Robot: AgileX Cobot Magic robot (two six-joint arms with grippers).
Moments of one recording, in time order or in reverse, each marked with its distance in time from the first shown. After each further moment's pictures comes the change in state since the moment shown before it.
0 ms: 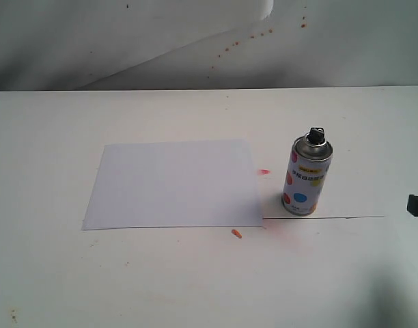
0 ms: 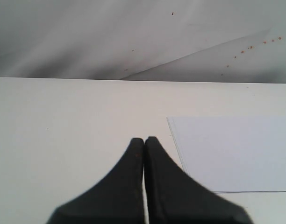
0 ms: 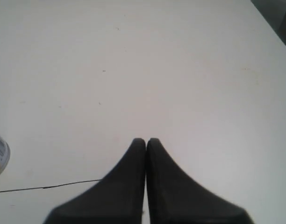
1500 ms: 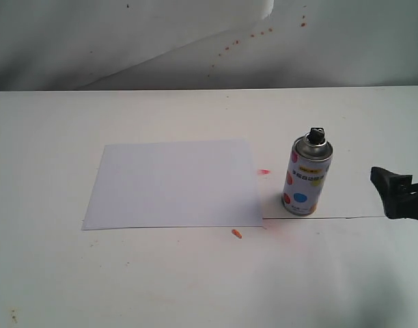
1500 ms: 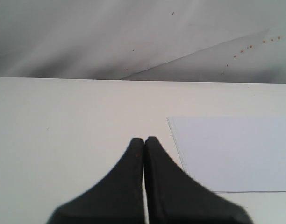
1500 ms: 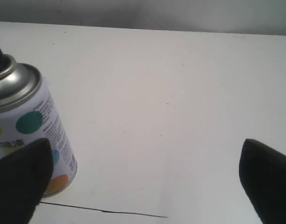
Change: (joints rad) left arm 0.000 0.000 0.000 0.000 0.000 0.000; right arm 0.000 0.035 0.011 -0.420 -0.192 0.262
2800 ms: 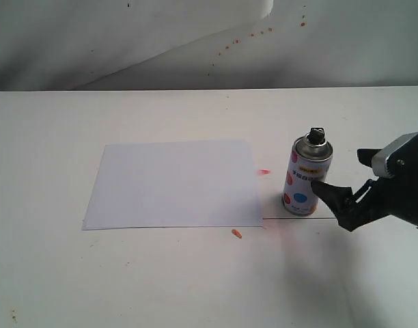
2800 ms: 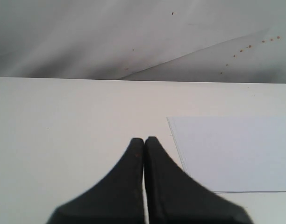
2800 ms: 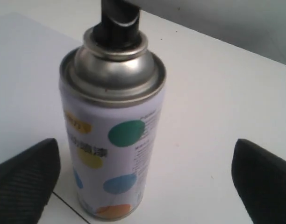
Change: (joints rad) left arm 0.000 0.000 0.000 0.000 0.000 0.000; right arm 0.000 0.430 -0.175 -0.409 -0.324 -0.061
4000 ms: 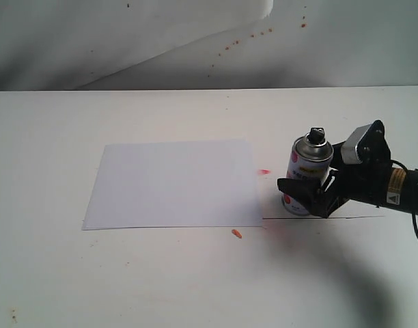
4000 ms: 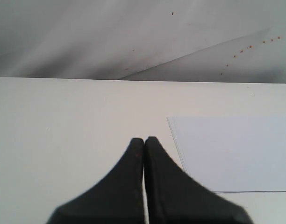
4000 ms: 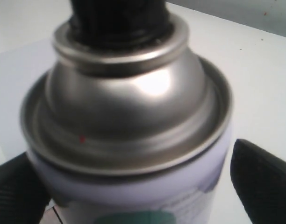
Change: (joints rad) left arm 0.000 0.000 0.000 0.000 0.000 0.000; right arm 0.000 0.325 -0.316 -0.361 -0.139 0.235
